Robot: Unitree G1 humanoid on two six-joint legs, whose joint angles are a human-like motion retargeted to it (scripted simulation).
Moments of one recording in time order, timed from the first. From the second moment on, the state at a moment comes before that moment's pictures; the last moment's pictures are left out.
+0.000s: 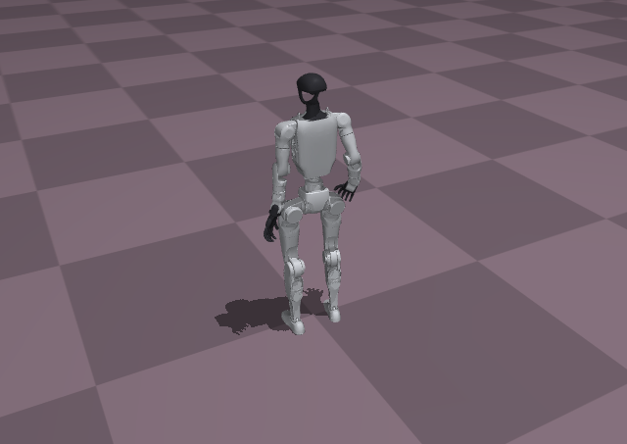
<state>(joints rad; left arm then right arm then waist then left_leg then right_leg) 0.05 0.13 -0.07 1.58 0.83 0.10 0.27 0.41 -0.17 0.02 0.91 -0.80 -0.36 -0.51 0.00 -0.06 -0.09 -0.02 -0.04 0.00 0.03 -0.08 0.02 -0.08 -0.09 -0.25 0.13 -0.07 0.02</state>
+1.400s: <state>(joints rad) 0.06 0.12 -0.10 1.62 0.85 0.11 0.26 0.03 -0.11 -0.09 1.64 -0.72 -0.10 -0.03 -0.03 -0.04 -0.09 -0.03 -0.04 0.01 0.03 -0.06 0.02 -0.07 -0.08 -0.24 0.09 -0.07 0.00</state>
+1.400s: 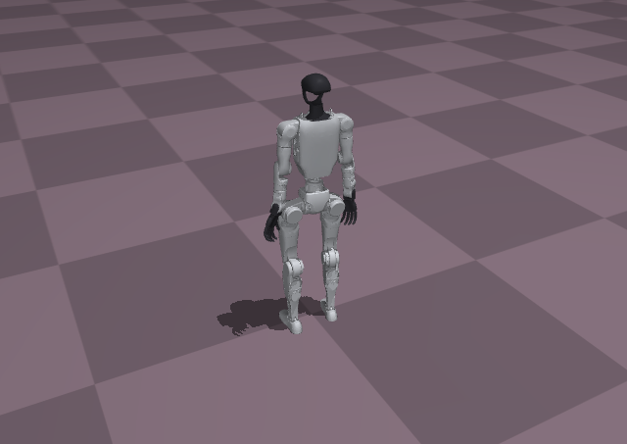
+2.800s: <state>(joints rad) 0.05 0.13 -0.14 1.60 0.83 0.11 0.26 0.41 -0.12 0.13 1.03 -0.27 -0.10 -0.08 -0.05 -0.07 -0.08 -0.02 -0.05 0.02 0.03 -0.07 0.02 -0.08 -0.02 -0.24 0.08 -0.06 -0.07</state>
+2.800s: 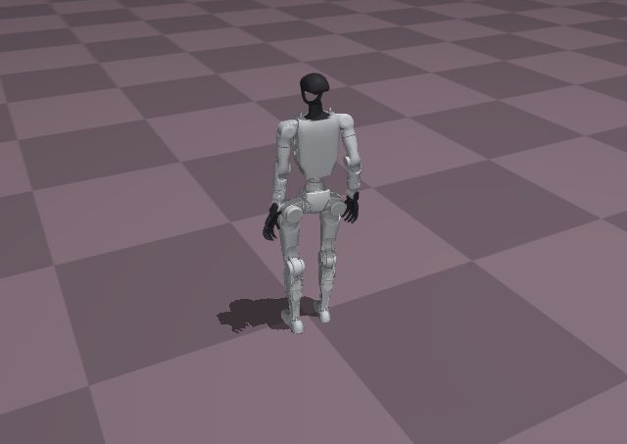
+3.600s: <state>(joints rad) 0.08 0.15 -0.13 1.61 0.83 0.12 0.26 0.12 -0.48 0.21 0.16 -0.32 -0.39 -0.09 -0.06 -0.07 -0.09 -0.02 -0.05 0.03 0.03 -0.06 0.03 -0.07 -0.04 -0.22 0.07 -0.06 -0.04</state>
